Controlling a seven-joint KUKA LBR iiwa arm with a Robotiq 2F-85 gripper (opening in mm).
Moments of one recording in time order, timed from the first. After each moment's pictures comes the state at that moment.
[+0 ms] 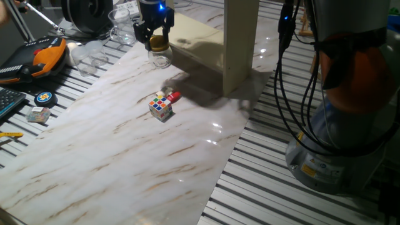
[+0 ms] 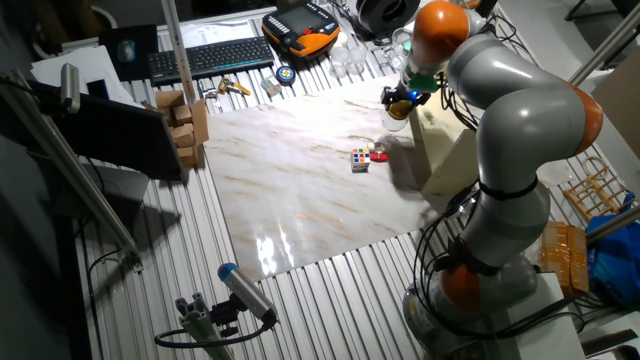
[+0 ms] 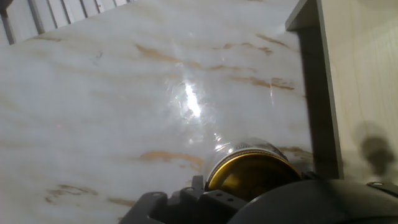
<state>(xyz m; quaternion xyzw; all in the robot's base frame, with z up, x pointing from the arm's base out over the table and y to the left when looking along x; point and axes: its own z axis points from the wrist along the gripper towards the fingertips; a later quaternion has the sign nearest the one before) 0.593 -0.079 0.197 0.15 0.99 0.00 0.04</state>
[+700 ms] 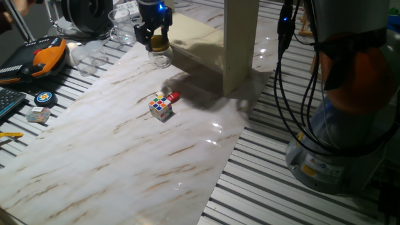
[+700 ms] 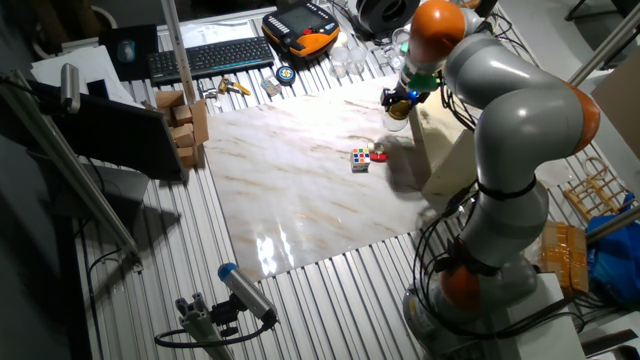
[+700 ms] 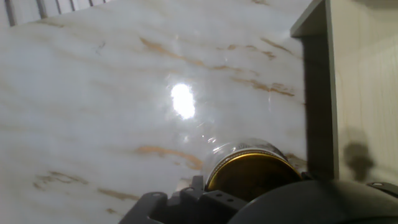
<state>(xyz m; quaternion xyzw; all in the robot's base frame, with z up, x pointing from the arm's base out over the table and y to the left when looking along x) 0.593 -0.079 0.198 0.09 0.99 -0.02 0.04</state>
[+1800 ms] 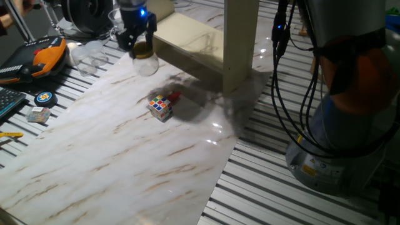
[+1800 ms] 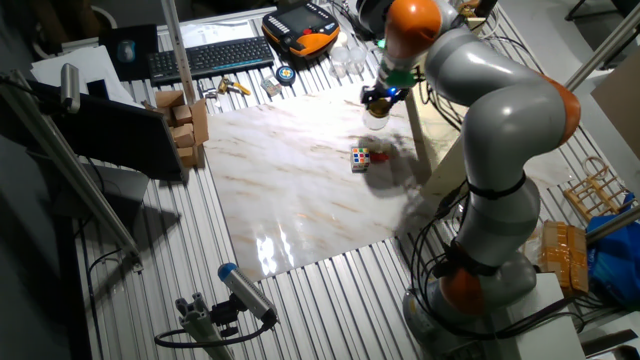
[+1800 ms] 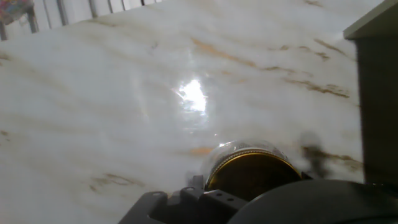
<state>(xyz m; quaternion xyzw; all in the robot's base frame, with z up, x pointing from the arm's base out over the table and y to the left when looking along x) 0.618 -0.001 0.190 0.11 0.99 0.00 0.04</state>
